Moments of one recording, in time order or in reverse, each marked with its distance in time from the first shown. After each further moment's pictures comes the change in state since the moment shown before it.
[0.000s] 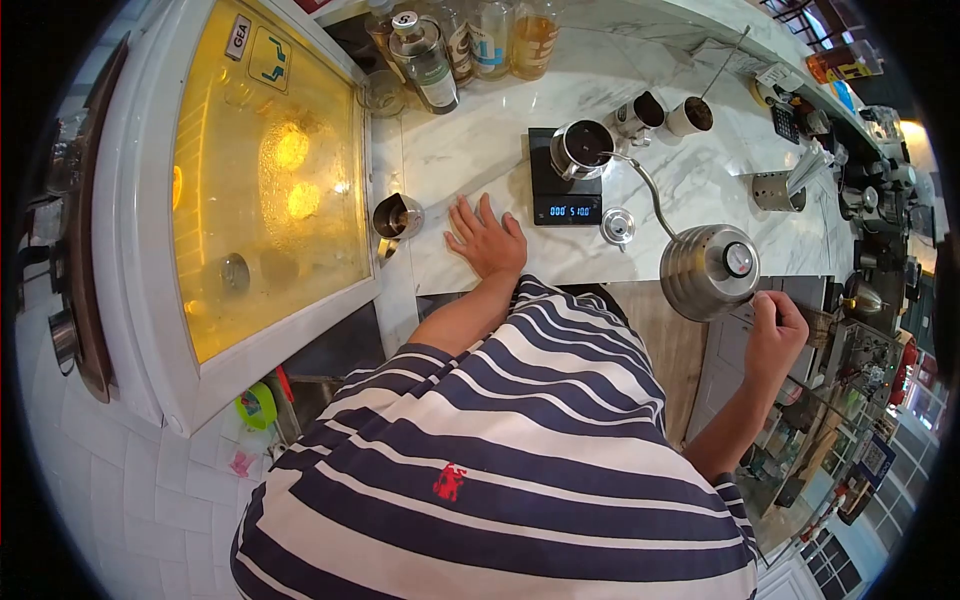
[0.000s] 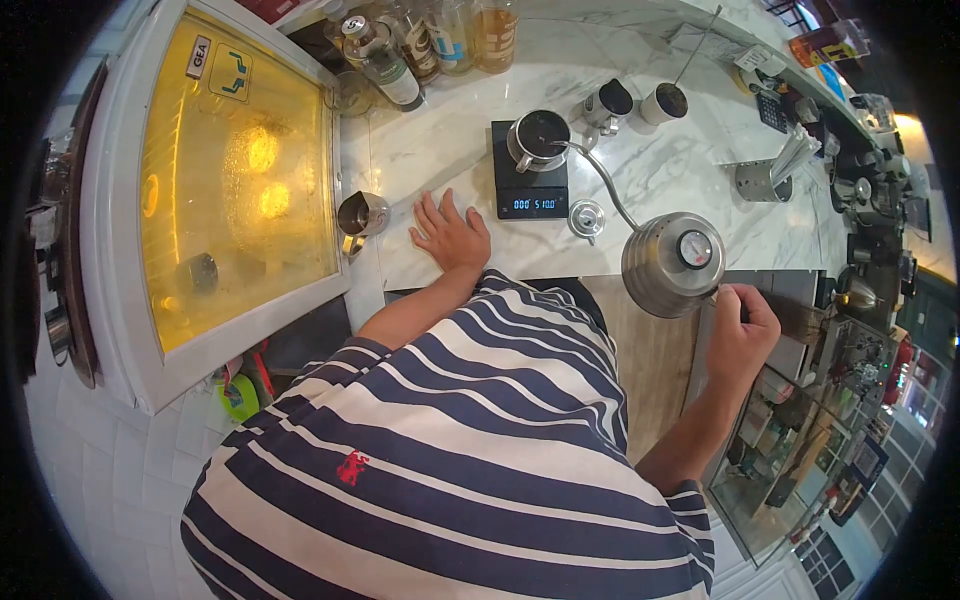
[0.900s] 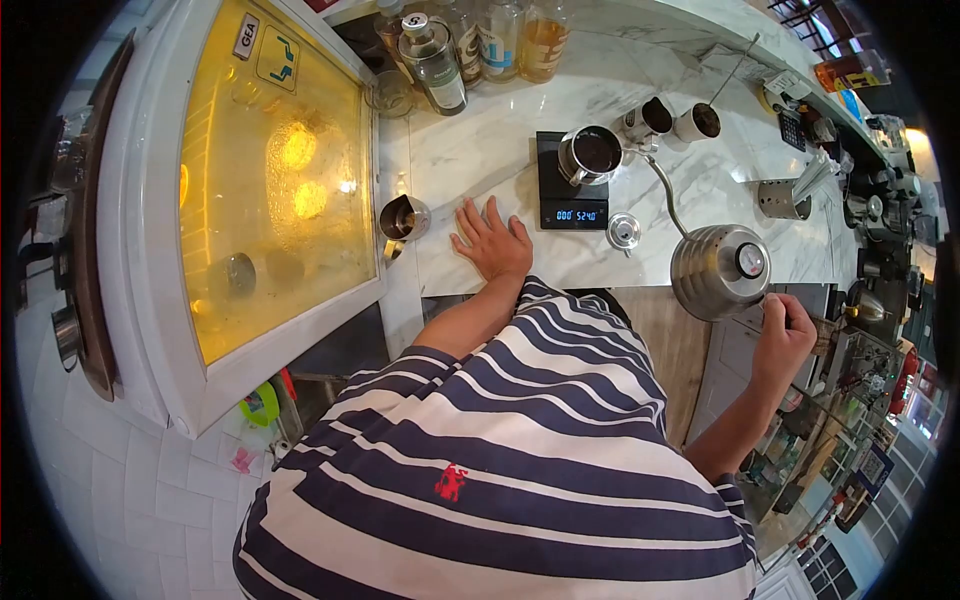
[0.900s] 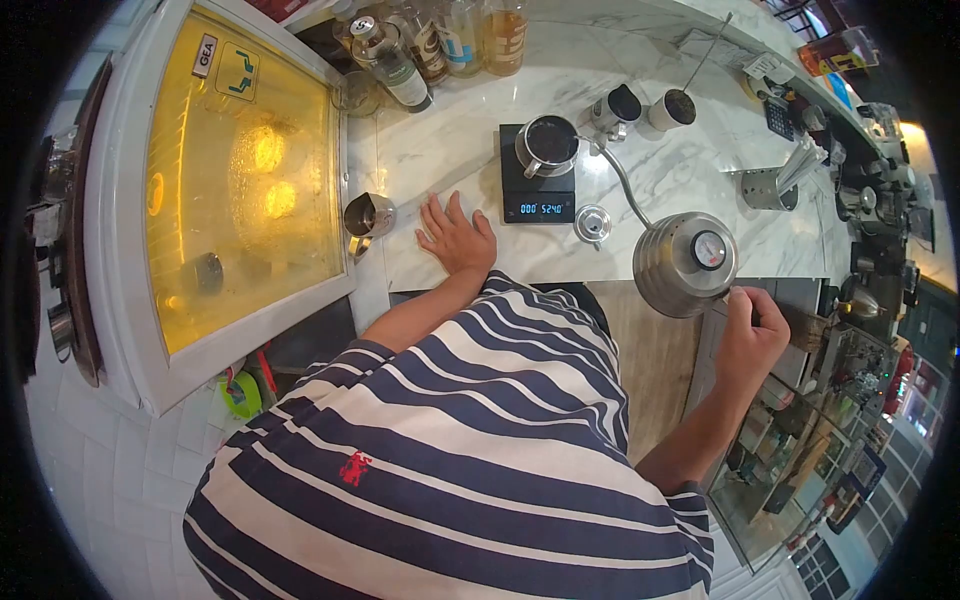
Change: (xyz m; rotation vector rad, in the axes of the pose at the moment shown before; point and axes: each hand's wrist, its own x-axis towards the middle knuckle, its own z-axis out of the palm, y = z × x) left_hand 0.001 0.000 -0.002 0.004 -0.074 -0.034; right_hand 0.011 0.001 0.002 0.036 0.052 0.015
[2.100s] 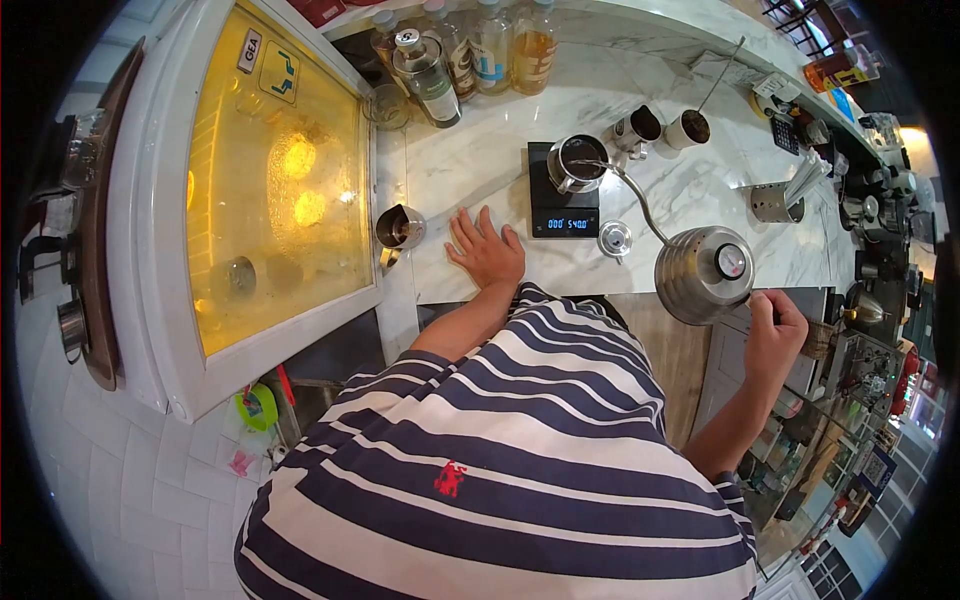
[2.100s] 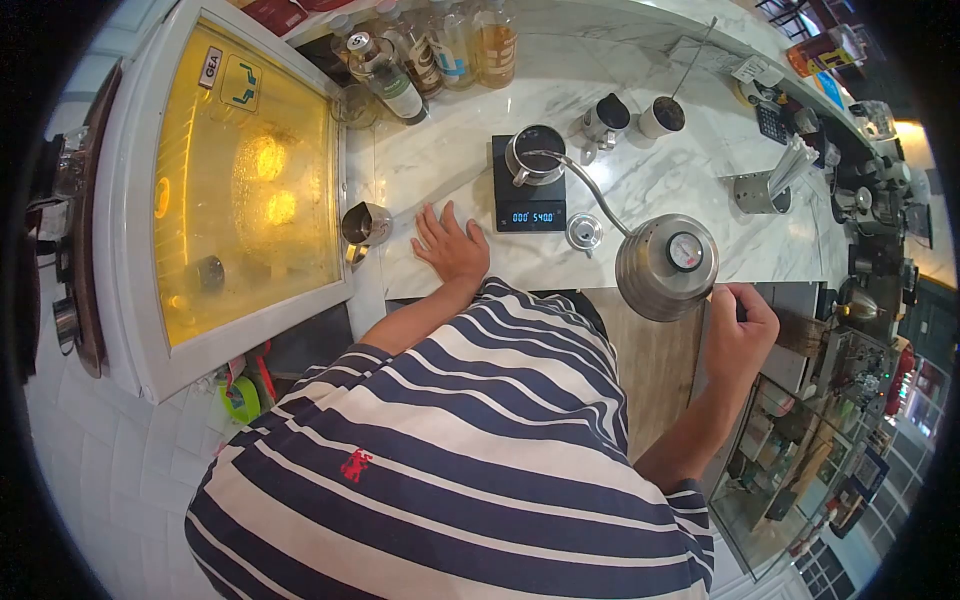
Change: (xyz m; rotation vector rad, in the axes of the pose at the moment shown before) left_hand -0.002 0.000 0.004 0.027 0.077 0.029; right_hand 0.004 -0.009 -0.004 -0.014 -0.099 -0.008
